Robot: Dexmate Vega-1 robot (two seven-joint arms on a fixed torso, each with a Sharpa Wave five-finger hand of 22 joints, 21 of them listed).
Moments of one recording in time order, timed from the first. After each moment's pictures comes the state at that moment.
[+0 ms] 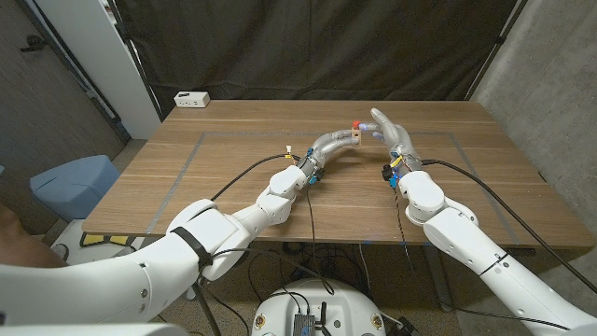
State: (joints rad) left arm 0.41 -0.05 0.66 -0.43 -0.41 -0.68 -0.28; left_hand 0.87 0.09 0.38 -0.16 0.27 0.70 -0.13 0.41 0.23 0.66 -0.20 0.31 0.66 0.36 -0.04 0.22 0.22 0.06 0.13 0.19 0.17; right arm -1.08 -0.58 -0.38 -1.92 0.34 -0.06 -0.46; right_hand 0.28 0.11 0.26 -0.12 0.18 0.97 0.03 0.25 0.19 0.15 -0.05 0.21 0.18 0.00 0.03 0.23 0.20 0.28 0.12 0.20 0.17
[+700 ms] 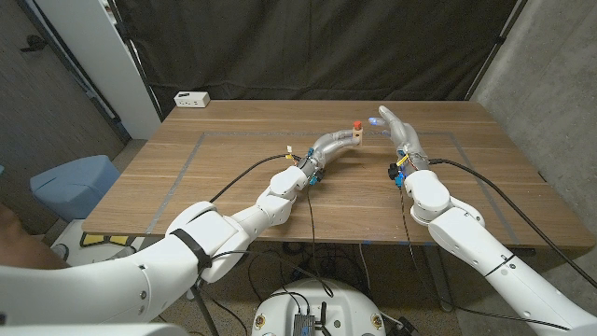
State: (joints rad) left arm 0.42 -0.04 0.66 -0.46 -0.40 -0.68 -0.28; left_hand 0.87 0.09 0.38 -0.16 0.27 0.70 -0.13 0.41 0.23 0.66 -0.20 0.31 0.66 0.36 -0.04 0.22 0.22 0.06 0.13 0.19 0.17; right arm -1.09 -0.60 -0.35 -1.94 0.34 -0.07 -0.48; right_hand 0.26 0.10 0.26 -0.12 0.18 0.77 -0.02 0.17 0.19 0.07 -0.06 0.18 0.18 -0.06 0.07 0.21 0.20 0.21 0.14 0.18 0.17
